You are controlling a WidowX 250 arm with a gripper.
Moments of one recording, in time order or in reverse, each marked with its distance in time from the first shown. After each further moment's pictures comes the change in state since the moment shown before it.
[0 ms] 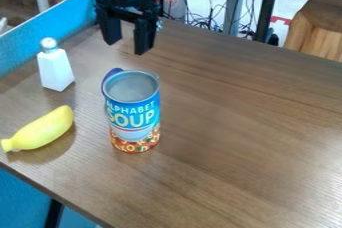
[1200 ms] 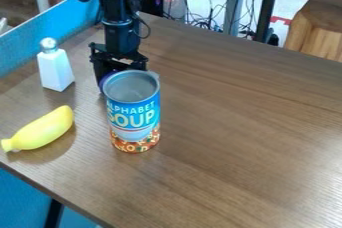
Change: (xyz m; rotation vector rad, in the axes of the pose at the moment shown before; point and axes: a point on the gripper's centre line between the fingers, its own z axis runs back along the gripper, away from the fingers) arm 0.004 0.023 -0.092 -0.039 0.135 0.059
